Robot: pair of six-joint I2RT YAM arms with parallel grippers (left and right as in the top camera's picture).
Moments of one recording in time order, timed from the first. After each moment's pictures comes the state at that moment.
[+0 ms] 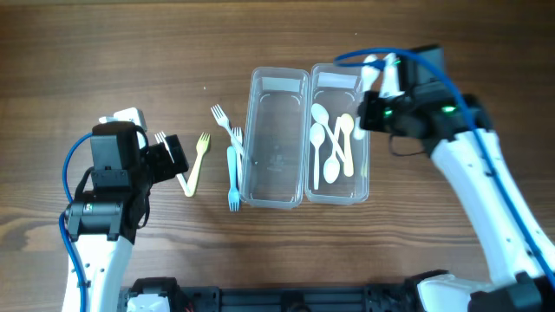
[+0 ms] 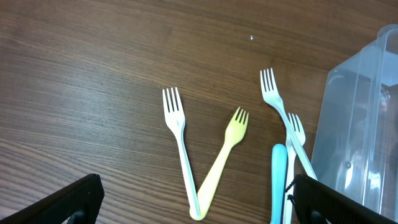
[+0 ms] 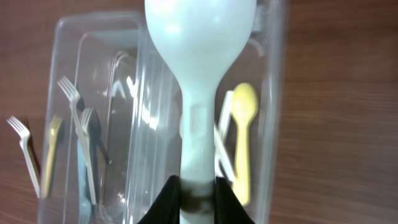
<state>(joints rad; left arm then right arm) 0.00 0.98 0.84 -0.73 -0.06 -0.20 0.26 1.47 1.26 -0.84 -0.15 0.34</state>
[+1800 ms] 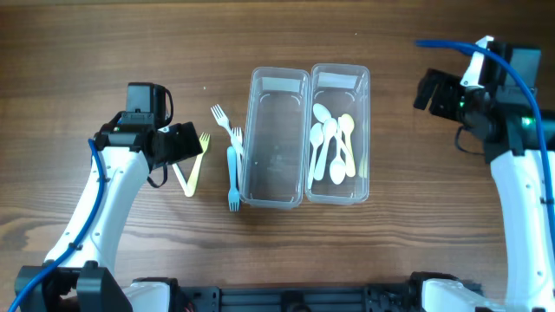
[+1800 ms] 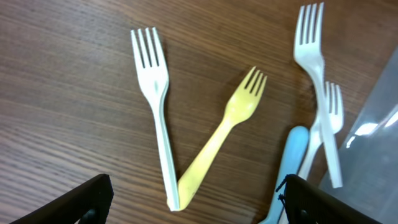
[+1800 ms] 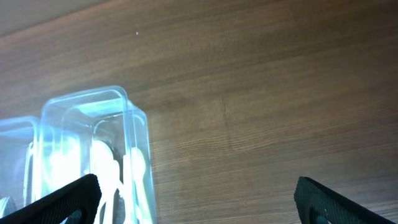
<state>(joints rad) -0.05 1.44 1.02 -0.82 -0.03 -0.32 -0.08 1.34 1.33 -0.87 0.00 0.20</state>
